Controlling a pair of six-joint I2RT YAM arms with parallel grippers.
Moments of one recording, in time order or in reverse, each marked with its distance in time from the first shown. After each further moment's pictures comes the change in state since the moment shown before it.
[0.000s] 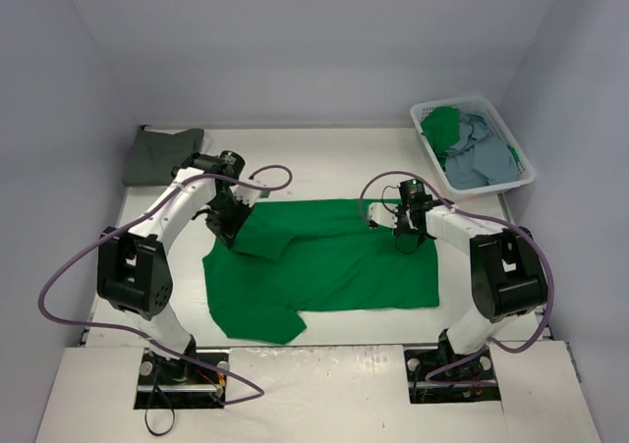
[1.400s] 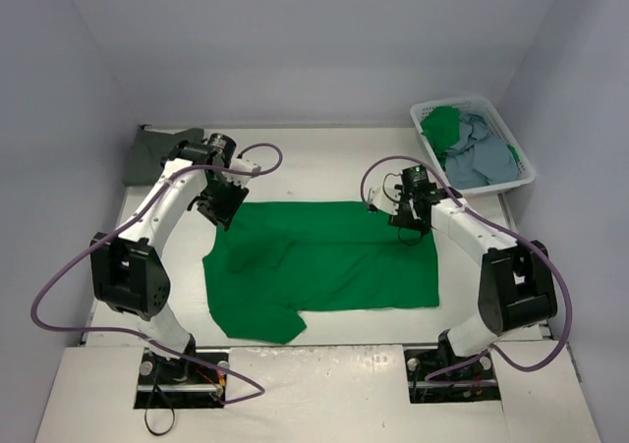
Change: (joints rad) left arm 0.039 -0.021 0.116 -0.009 -0.113 -0.049; right arm 0.019 -0.086 0.103 -0.158 0.005 0.114
